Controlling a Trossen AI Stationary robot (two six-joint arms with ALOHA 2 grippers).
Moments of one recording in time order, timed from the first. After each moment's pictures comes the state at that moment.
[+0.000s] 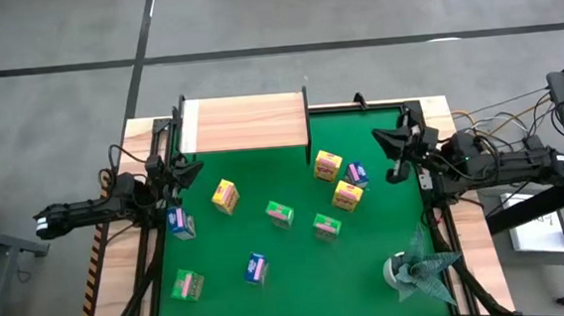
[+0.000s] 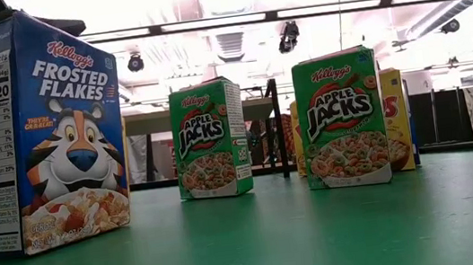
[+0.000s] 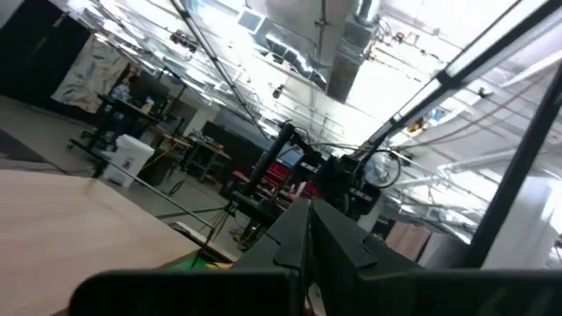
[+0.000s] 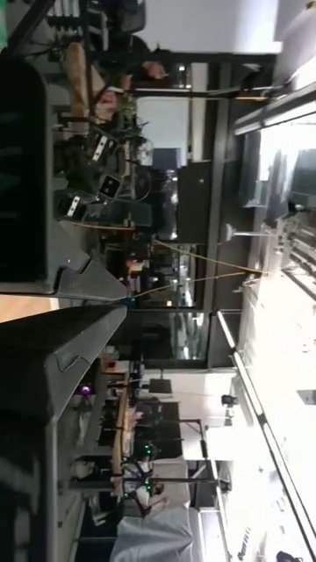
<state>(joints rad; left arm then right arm) 0.14 0.09 0.02 0.48 -0.18 -0.50 -0.07 0.67 0.40 0.57 0.24 -0.13</state>
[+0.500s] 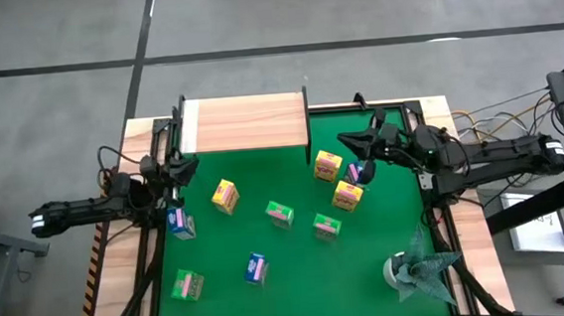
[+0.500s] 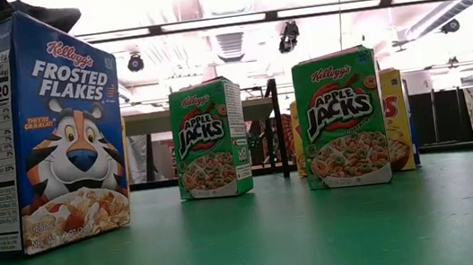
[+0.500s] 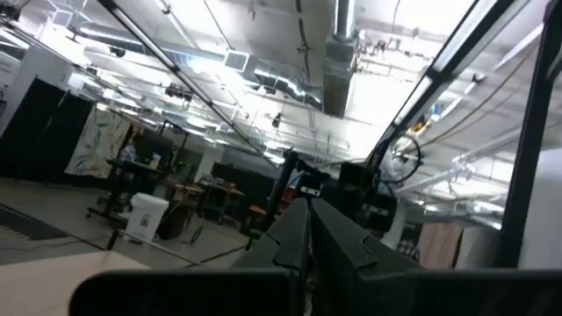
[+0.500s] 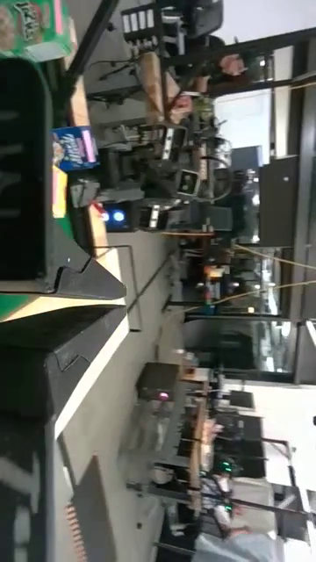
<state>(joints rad) 0.14 0.18 0.02 0.66 -0.17 -0.26 -0.08 0.91 0.64 0.40 0.24 -0.03</state>
